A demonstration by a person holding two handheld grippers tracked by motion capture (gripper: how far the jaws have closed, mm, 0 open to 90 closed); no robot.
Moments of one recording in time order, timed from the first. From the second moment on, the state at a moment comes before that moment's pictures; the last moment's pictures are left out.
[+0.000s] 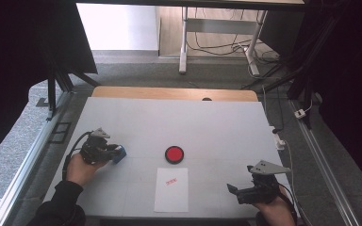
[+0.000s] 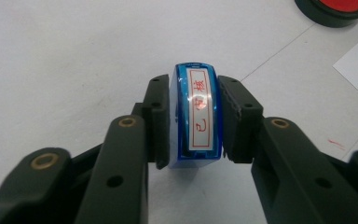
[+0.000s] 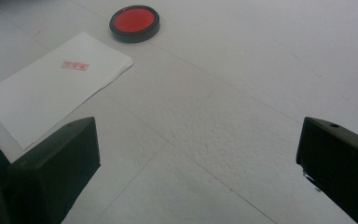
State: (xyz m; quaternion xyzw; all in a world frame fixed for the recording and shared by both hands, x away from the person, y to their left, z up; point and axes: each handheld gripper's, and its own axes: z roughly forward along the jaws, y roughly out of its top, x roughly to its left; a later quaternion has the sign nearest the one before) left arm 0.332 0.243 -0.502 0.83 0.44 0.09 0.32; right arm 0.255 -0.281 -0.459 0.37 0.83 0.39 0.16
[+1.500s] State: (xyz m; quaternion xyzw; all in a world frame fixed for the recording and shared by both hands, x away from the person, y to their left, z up) left arm 0.306 0.236 -0.465 0.80 0.43 0.08 0.42; right arm 0.255 -0.281 -0.458 0.37 0.83 0.39 0.16
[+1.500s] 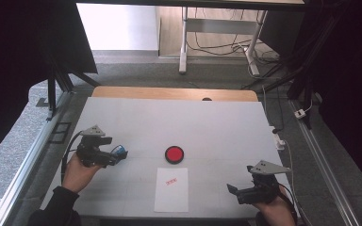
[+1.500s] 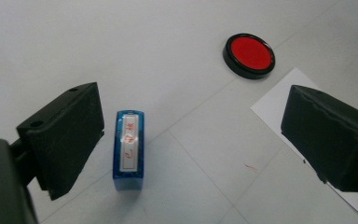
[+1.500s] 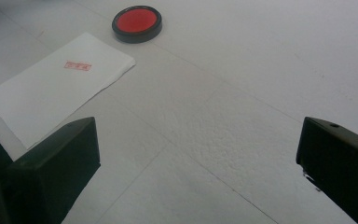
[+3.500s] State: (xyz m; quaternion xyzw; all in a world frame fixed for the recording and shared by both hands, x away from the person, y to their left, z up) left arm 0.190 0.294 -0.478 0.77 0.47 0.07 0.43; right arm 0.255 -0.281 -0.458 0.37 0.83 0.39 0.15
